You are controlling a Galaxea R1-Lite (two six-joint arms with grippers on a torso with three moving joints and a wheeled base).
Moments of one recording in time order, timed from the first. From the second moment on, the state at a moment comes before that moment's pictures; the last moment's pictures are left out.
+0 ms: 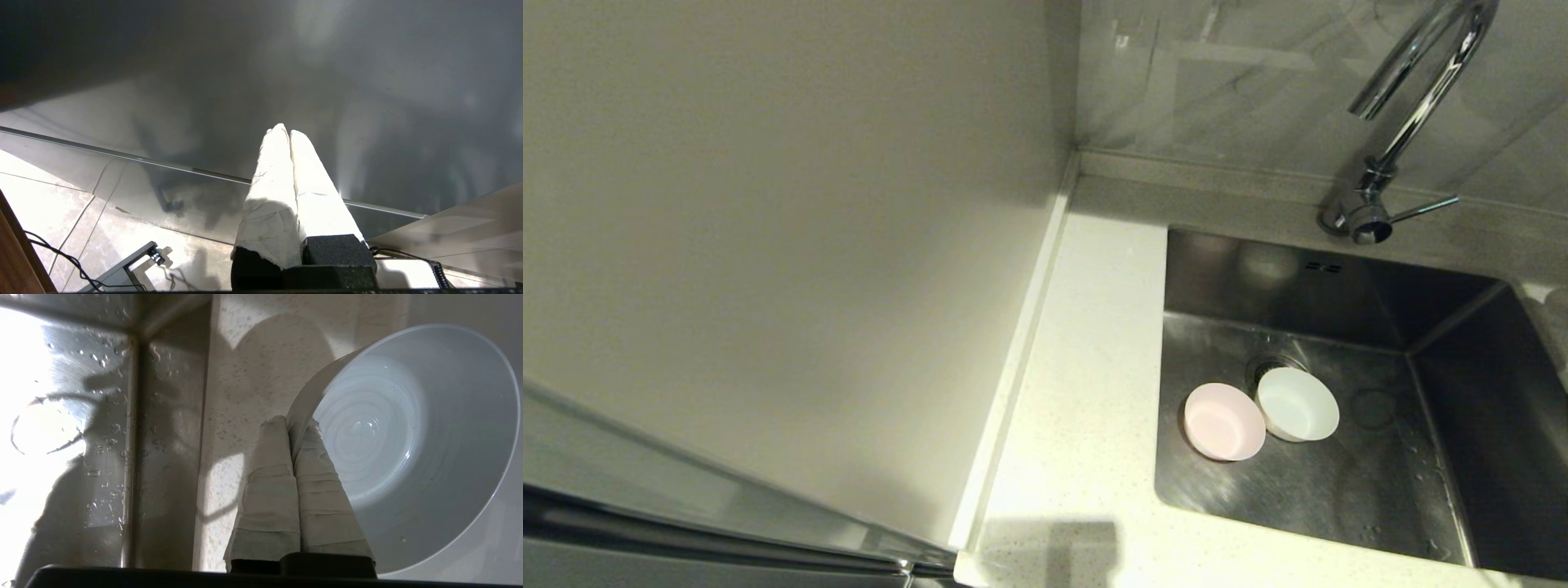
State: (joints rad) left arm 0.00 0.00 0.00 0.00 0.02 -0.02; right arm -0.57 1.82 -1.46 0.08 -0.13 -0.49
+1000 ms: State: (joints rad) left arm 0.00 0.00 0.00 0.00 0.01 -0.02; right arm -0.42 2.19 -1.76 -0.35 -0.48 -0.49
